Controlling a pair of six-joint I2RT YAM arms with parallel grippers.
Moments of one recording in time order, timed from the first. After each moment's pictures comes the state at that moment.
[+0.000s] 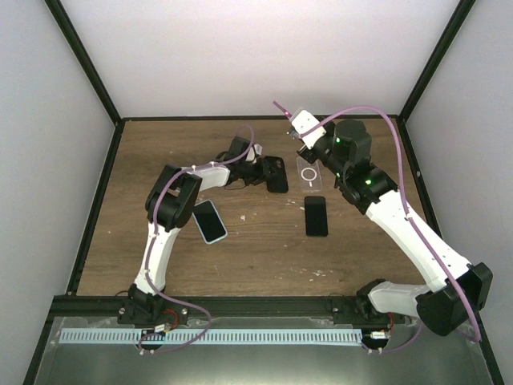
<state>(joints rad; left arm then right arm) -0.49 2.31 1.55 0.00 0.55 -0.82 0.52 1.22 1.23 -0.13 0.02 -0.63</state>
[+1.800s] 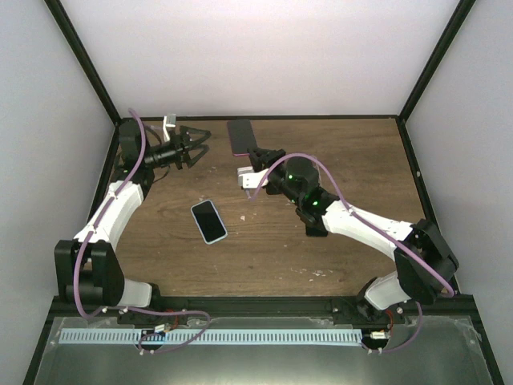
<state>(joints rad) -0.06 1.38 1.04 0.13 1.00 -1.19 0.78 1.46 0.95 0.50 0.07 -1.44</state>
